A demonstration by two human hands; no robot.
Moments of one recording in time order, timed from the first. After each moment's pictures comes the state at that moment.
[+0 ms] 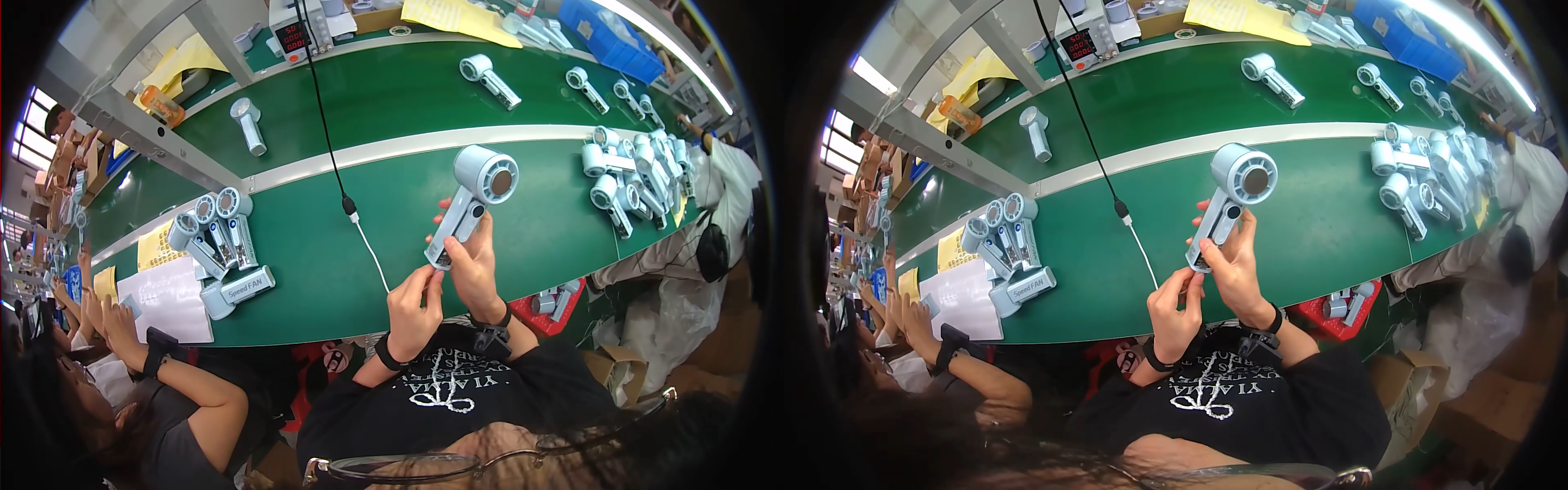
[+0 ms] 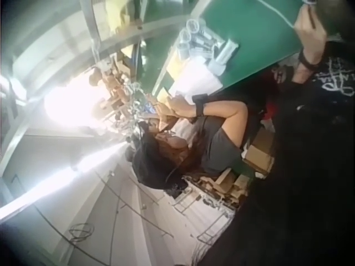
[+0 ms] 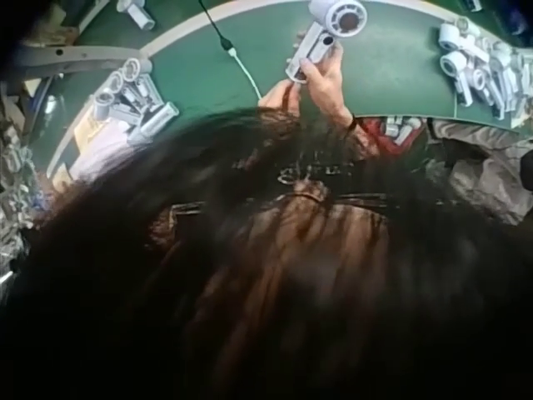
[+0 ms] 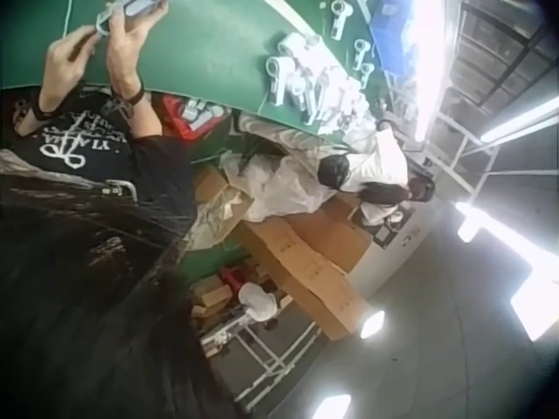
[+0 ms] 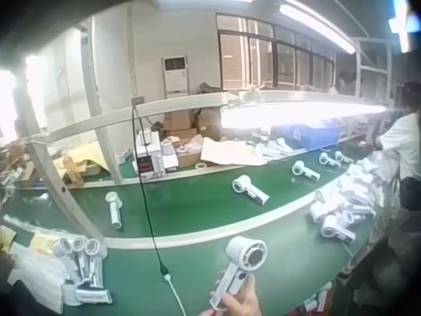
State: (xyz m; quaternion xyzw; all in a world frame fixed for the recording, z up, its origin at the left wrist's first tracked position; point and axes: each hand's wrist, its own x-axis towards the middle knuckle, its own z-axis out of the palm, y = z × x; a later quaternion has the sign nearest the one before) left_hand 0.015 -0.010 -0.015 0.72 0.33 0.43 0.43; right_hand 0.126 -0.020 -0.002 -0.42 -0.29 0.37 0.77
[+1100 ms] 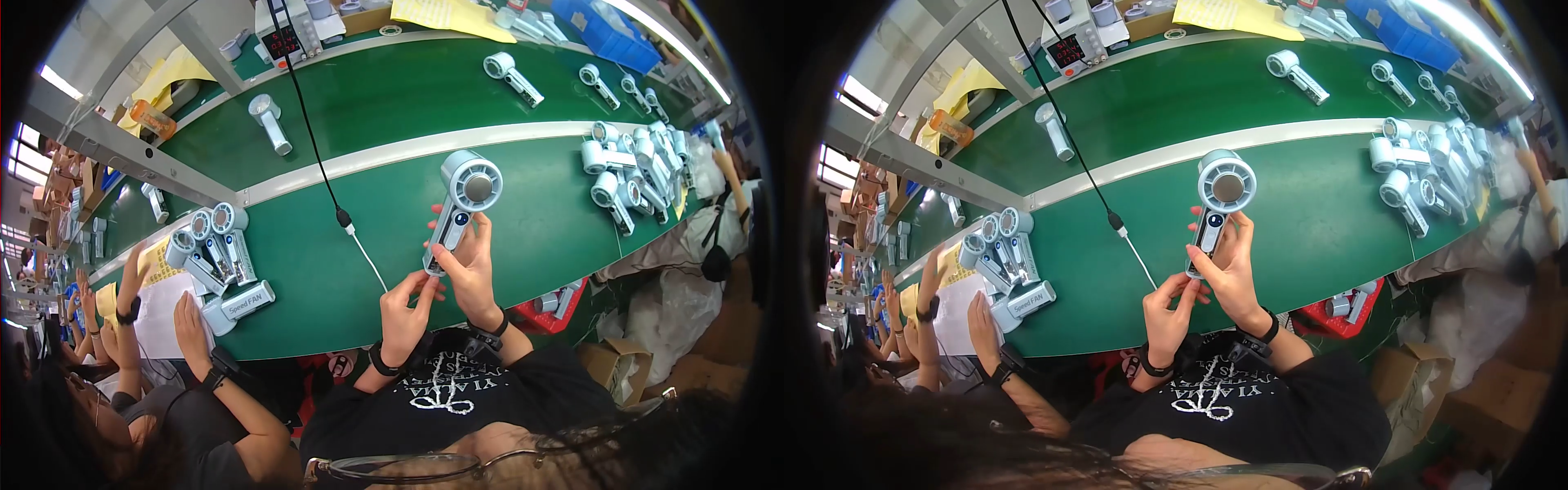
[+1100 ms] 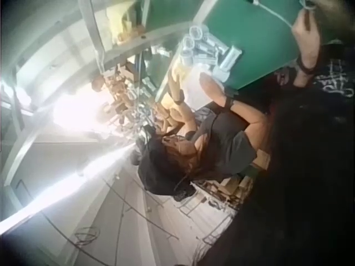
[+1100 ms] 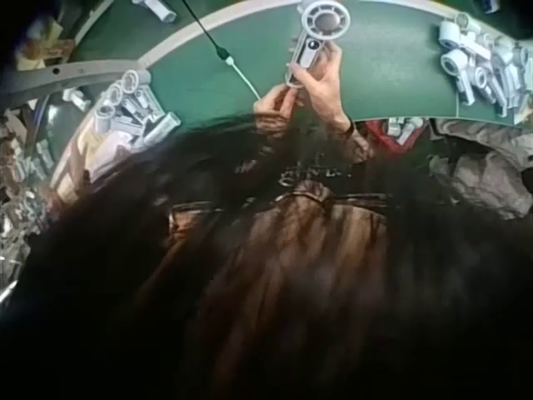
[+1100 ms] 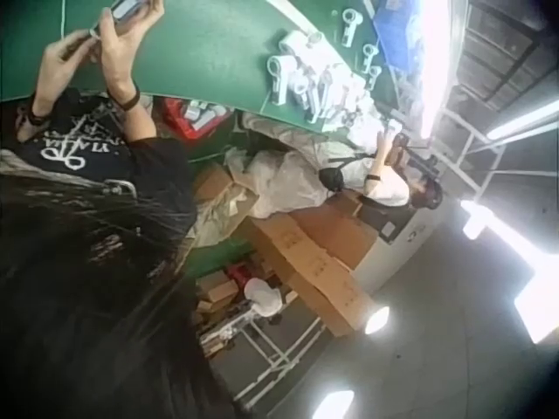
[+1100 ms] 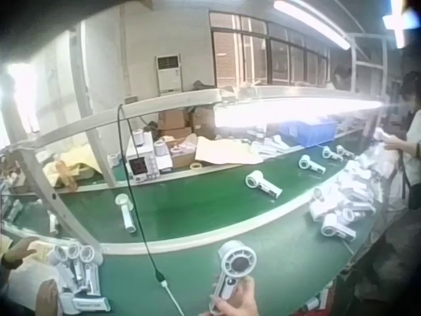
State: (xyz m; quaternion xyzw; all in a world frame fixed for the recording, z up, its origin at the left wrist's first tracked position) left_hand 0.013 0.006 -0.022 0.64 0.34 0.34 0.60; right_hand 0.129 -0.015 0.000 -0.47 -0.30 0.35 0.75
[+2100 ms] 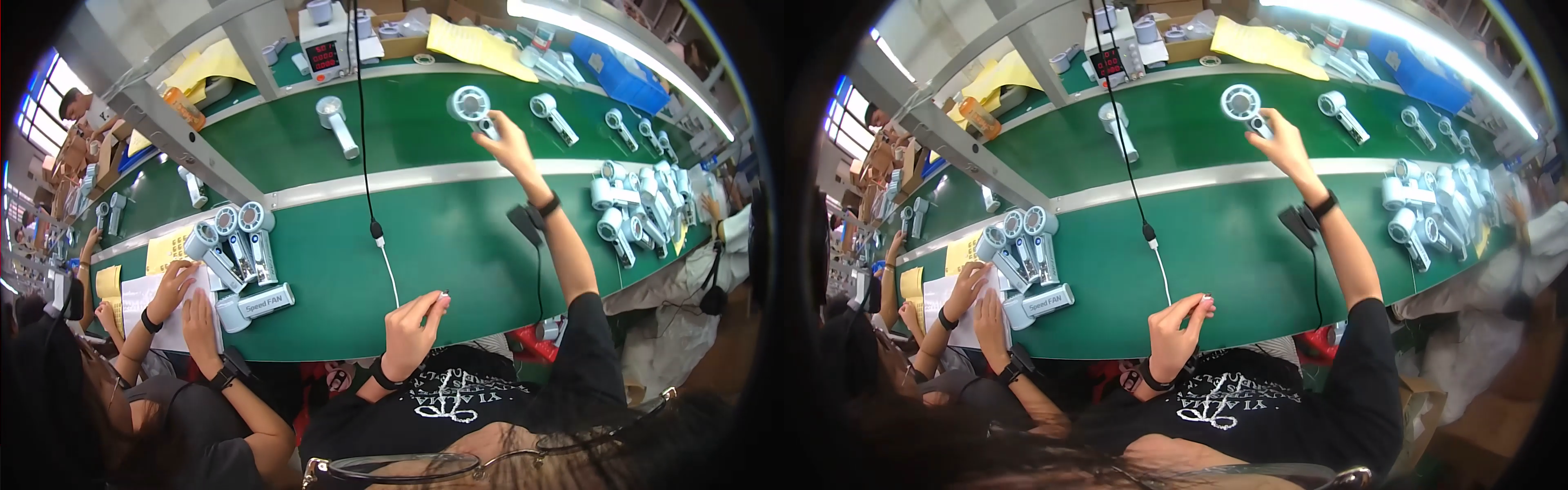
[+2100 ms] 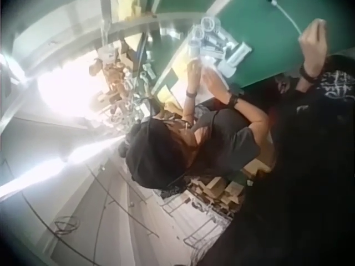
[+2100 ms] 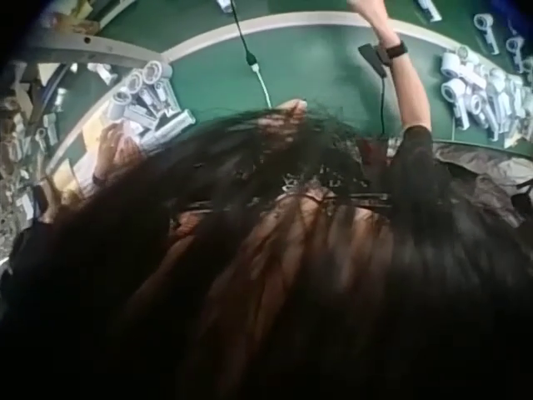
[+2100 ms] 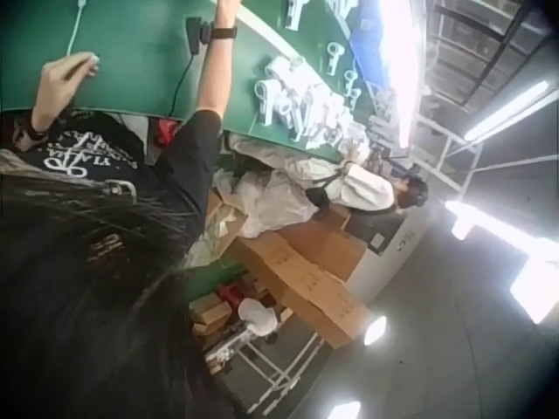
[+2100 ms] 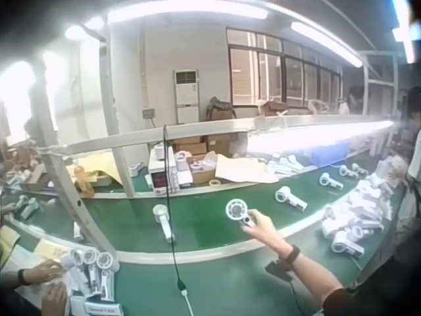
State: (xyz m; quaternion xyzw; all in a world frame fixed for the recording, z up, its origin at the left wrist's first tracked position) left_hand -0.013 0.014 -0.011 0.74 0.31 0.40 0.44; right_hand 0.325 0.131 0.009 -0.73 -0.57 0.01 0.37
